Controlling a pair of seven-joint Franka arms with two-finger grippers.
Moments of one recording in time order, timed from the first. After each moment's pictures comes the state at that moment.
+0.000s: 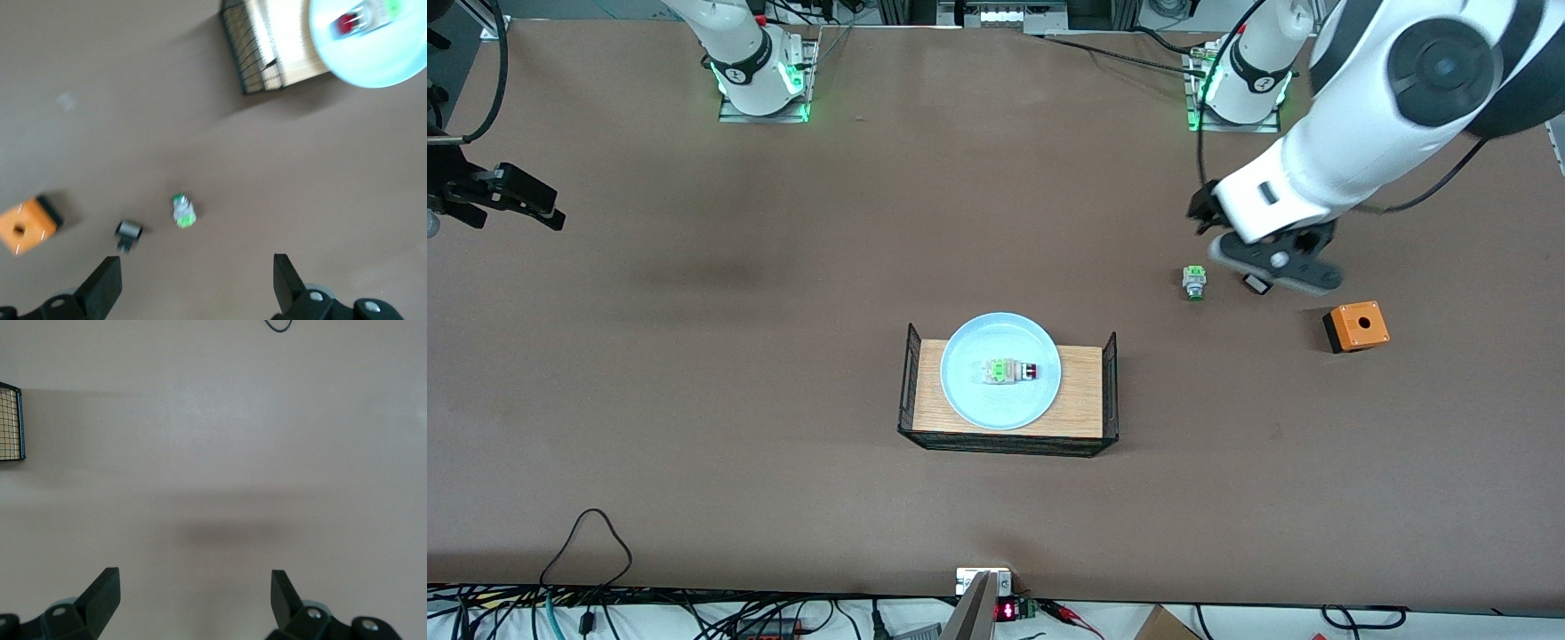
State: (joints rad) left arm -0.18 0.27 -0.22 -1.42 -0.02 1.58 0.00; right arm 0.00 0.00 -0.04 -1.61 0.00 1.62 -0.02
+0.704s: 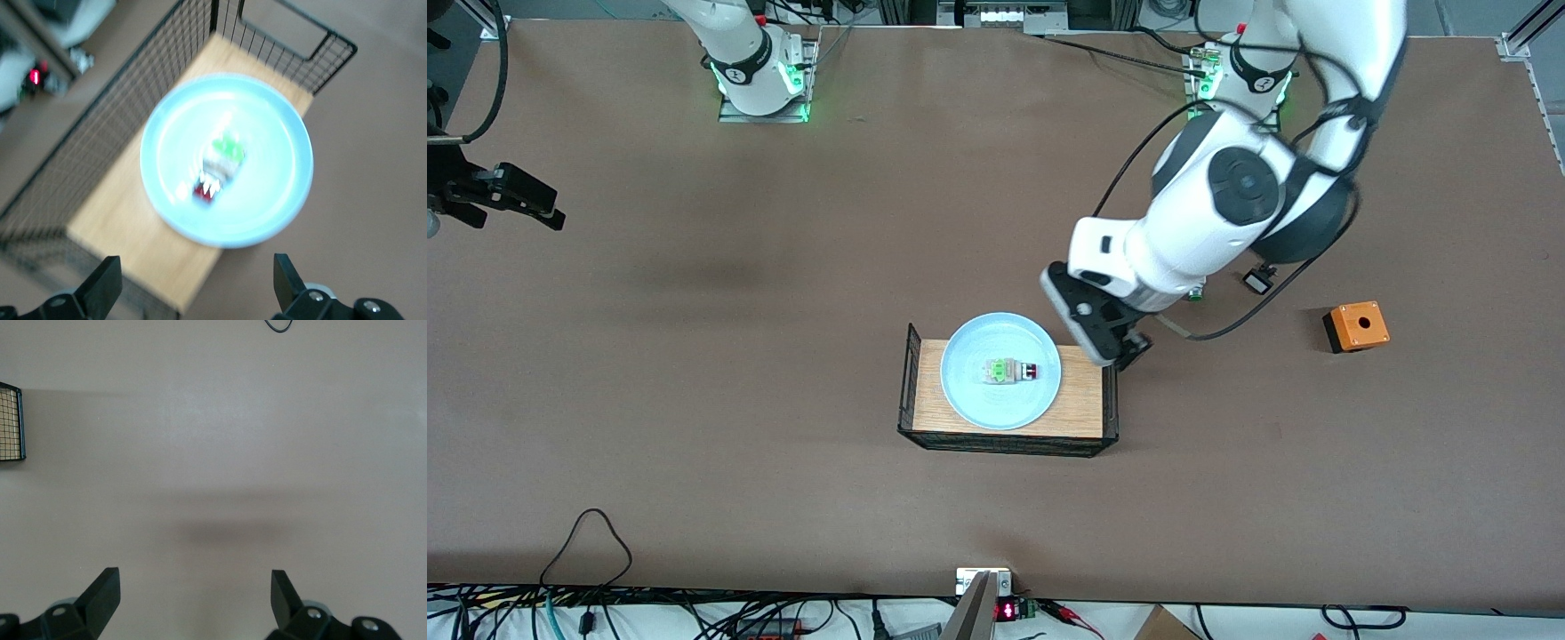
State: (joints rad) left arm -0.29 0.55 -0.29 -1.39 -0.11 2.21 0.58; right arm 0.00 0.00 -0.04 -1.61 0.00 1.62 -0.02
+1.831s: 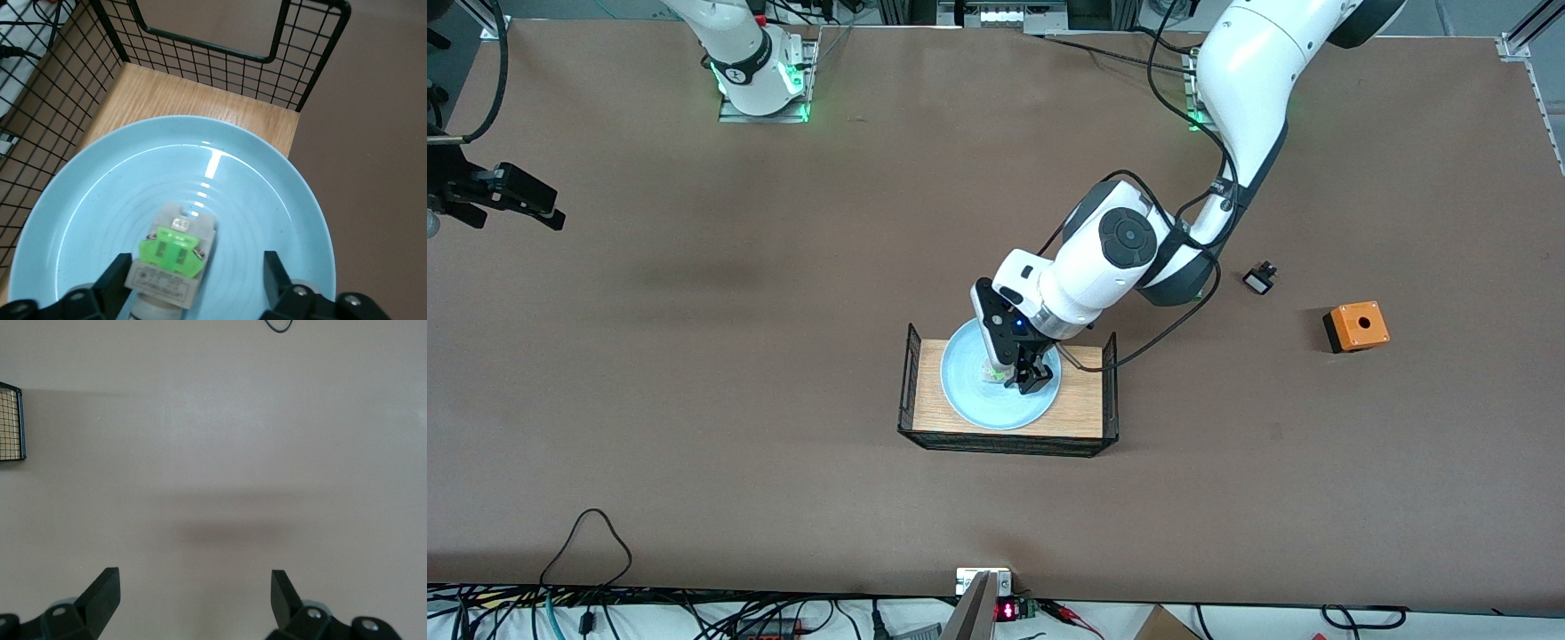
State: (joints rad) left arm -0.39 0.74 -0.29 -1.37 -0.11 2.45 0.74; right arm 0.00 0.00 -0.04 -1.61 0.00 1.62 -0.02
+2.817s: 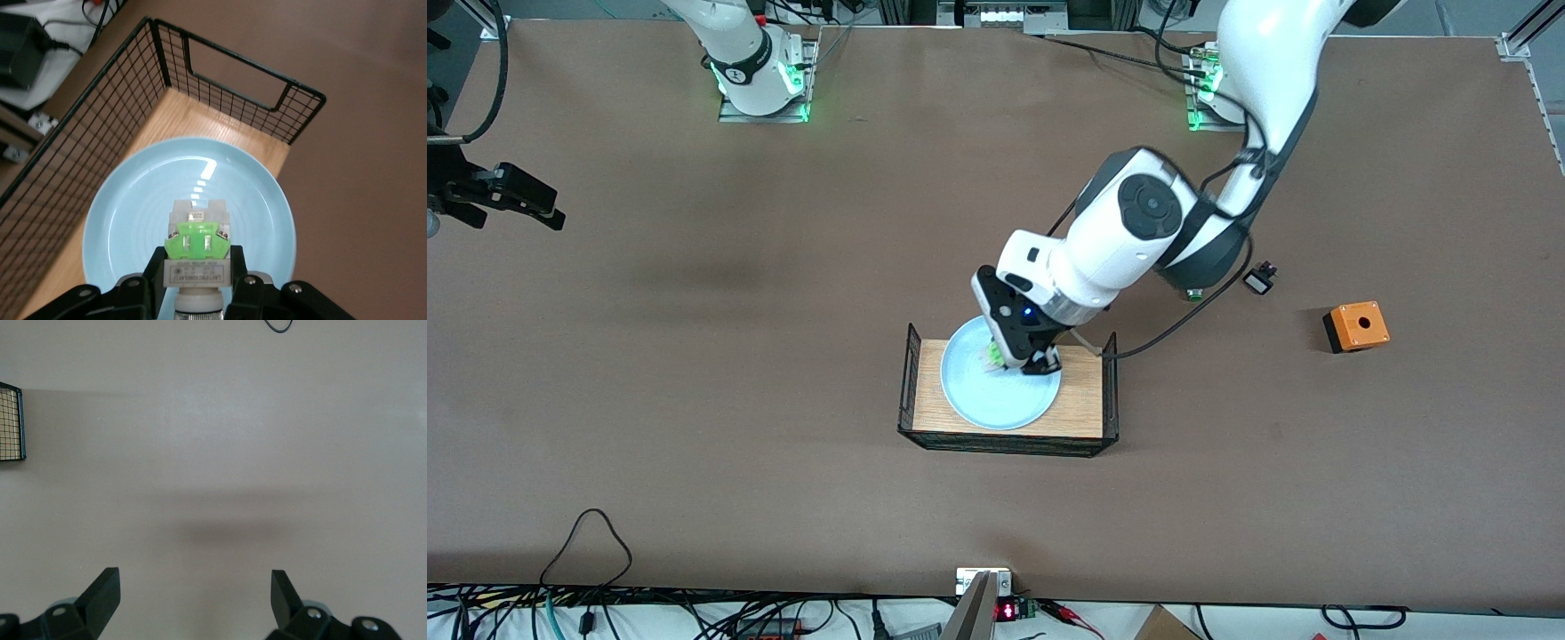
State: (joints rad) left arm -0.38 0.62 -0.28 -1.32 -0.11 2.22 0.53; right arm 0.00 0.00 -0.04 -1.61 0.00 1.62 -0.02
